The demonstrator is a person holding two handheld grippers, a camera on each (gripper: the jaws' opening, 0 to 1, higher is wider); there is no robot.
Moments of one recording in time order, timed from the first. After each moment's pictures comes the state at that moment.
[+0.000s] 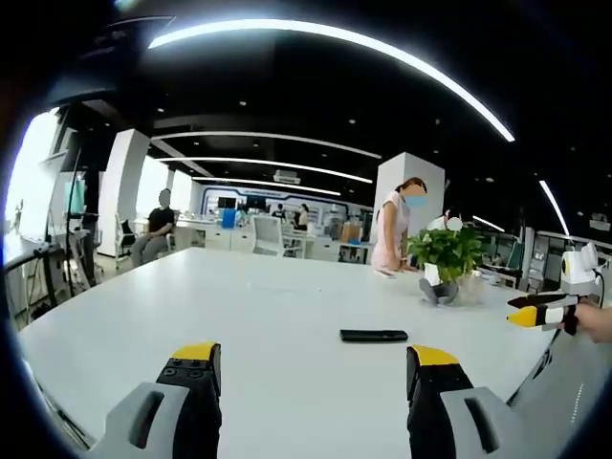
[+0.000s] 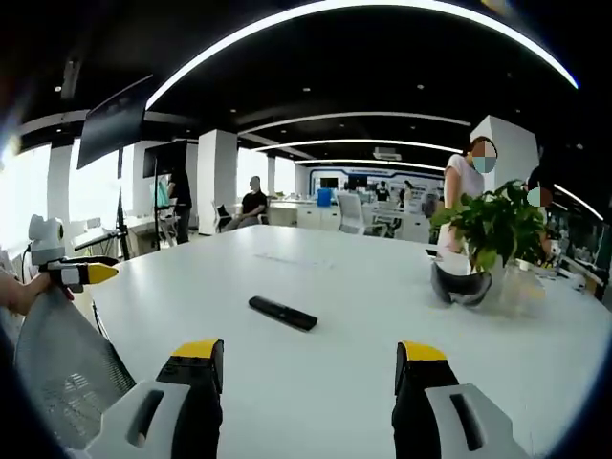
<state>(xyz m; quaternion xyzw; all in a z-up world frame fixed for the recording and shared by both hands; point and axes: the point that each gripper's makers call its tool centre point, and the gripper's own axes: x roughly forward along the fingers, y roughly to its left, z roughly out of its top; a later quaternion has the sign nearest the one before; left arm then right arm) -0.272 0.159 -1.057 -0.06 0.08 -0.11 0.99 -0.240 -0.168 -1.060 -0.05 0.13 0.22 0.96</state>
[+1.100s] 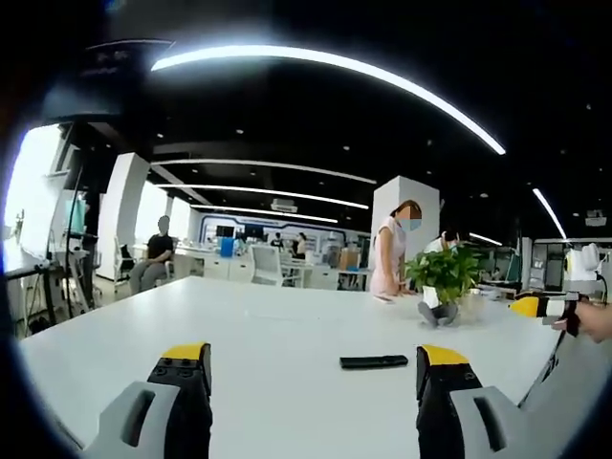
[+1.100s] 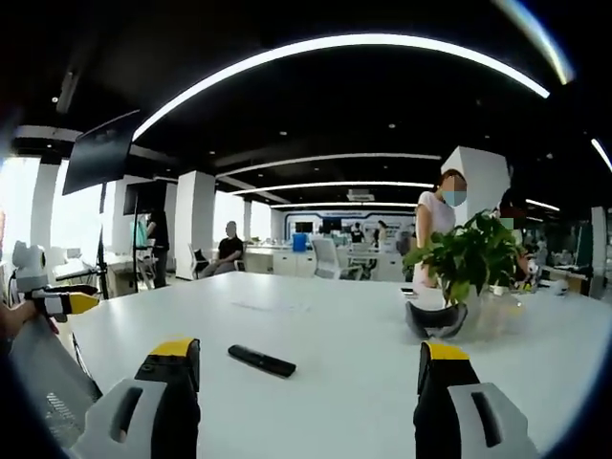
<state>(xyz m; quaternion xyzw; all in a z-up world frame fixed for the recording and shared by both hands) -0.274 0.159 -1.032 -0.05 0.00 -0.11 0.99 -0.233 -0.184 -1.016 -0.01 0.02 0.17 0.99</state>
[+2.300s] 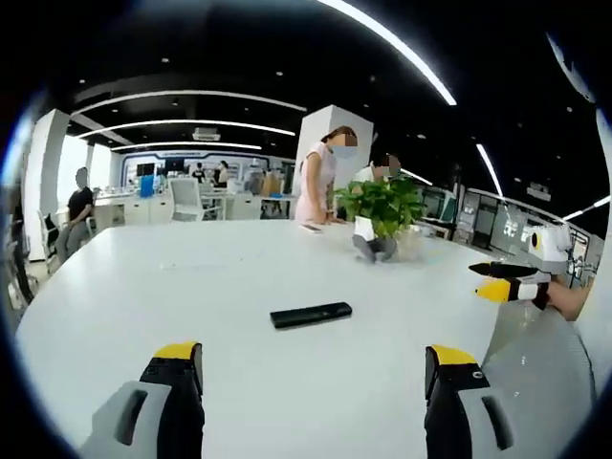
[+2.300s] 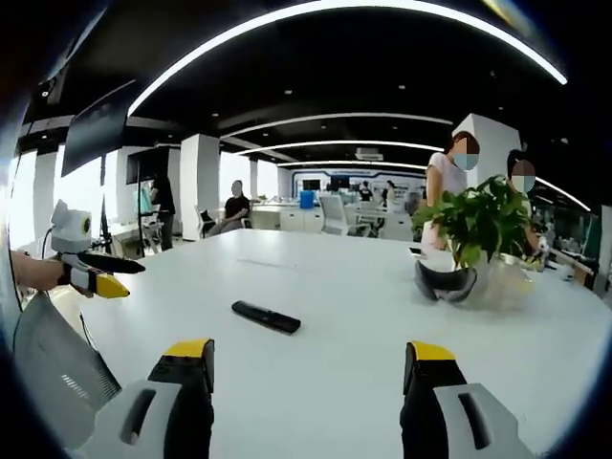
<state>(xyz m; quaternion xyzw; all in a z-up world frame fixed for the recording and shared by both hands) -0.206 0.083 -1.070 -0.01 0.18 -0.30 0.94 -0.234 -0.179 -1.060 -0.04 0.13 0.19 0.97</state>
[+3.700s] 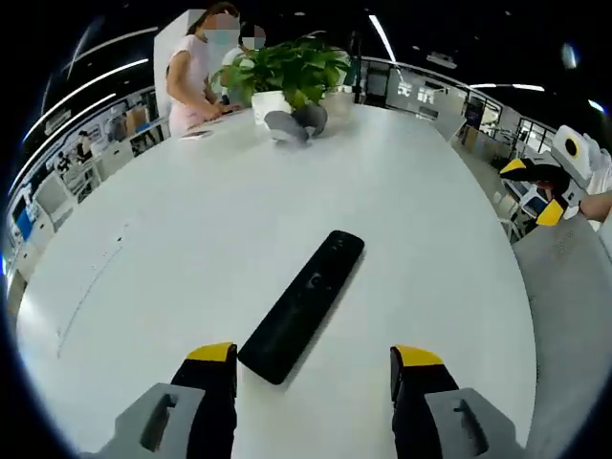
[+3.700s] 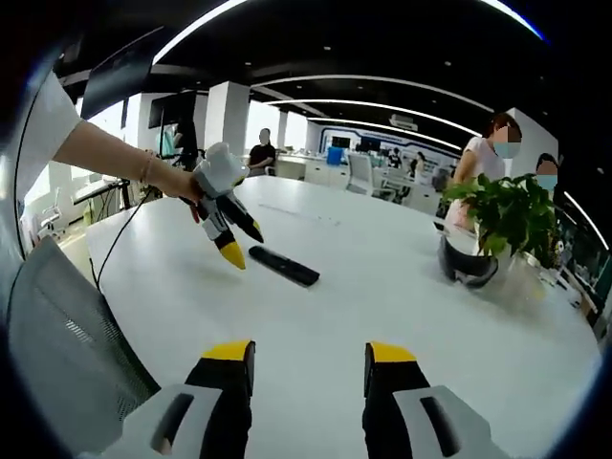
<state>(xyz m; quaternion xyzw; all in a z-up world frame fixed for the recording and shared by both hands) -0.072 0.009 -1.184 0.24 0.37 -0.53 0.72 -0.245 -0.168 -1.097 -0.11 0.23 0.23 0.94</state>
